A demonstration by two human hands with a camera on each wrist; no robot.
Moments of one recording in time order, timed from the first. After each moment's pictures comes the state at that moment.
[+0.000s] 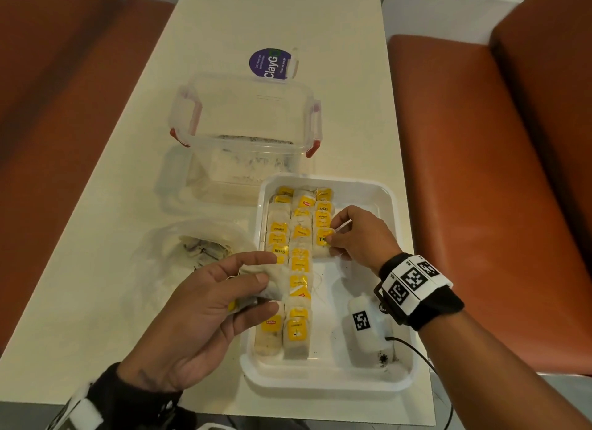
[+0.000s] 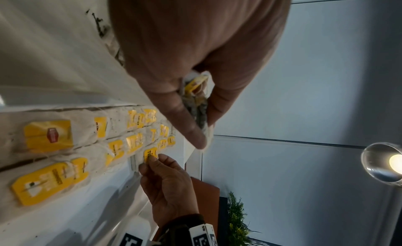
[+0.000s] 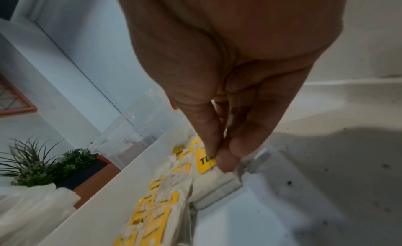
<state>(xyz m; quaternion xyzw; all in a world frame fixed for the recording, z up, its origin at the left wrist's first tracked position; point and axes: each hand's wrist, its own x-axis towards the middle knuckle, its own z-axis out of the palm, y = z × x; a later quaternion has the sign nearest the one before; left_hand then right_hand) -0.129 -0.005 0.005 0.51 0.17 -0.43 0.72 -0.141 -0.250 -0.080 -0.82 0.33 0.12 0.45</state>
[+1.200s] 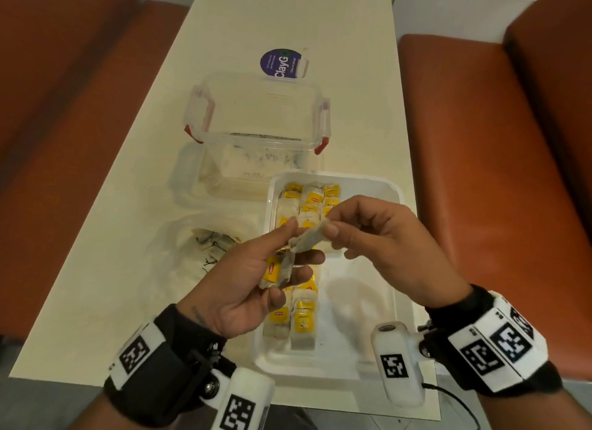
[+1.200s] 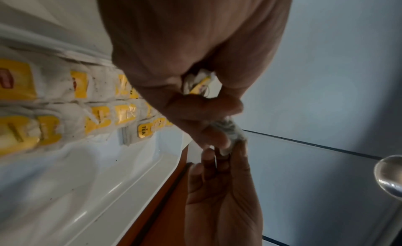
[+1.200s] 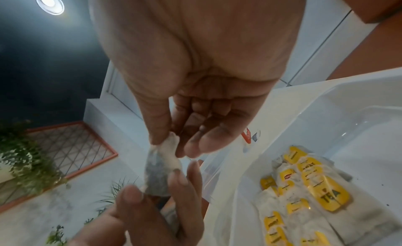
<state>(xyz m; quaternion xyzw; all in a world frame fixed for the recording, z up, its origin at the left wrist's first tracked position) -0.115 -0.035 0.003 0.46 0.17 -0.53 0.69 -0.182 -0.219 0.017 -0.77 0.08 0.02 0.63</state>
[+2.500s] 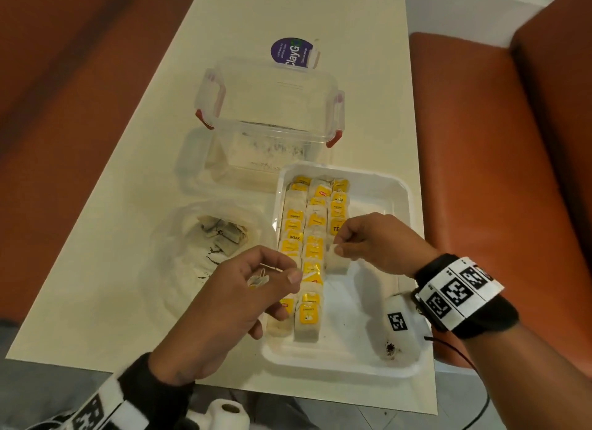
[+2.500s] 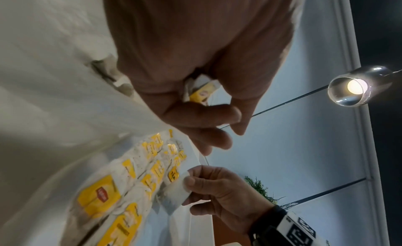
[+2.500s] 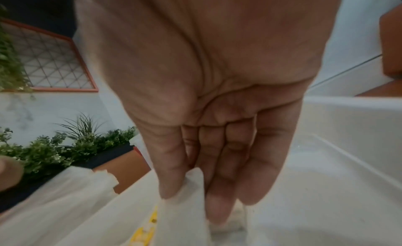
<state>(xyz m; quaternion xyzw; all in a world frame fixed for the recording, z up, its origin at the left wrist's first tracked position) -0.145 0.010 -0.002 0.68 0.01 -0.40 0.62 -0.155 -0.243 -0.042 -0.91 0.13 0.23 0.31</state>
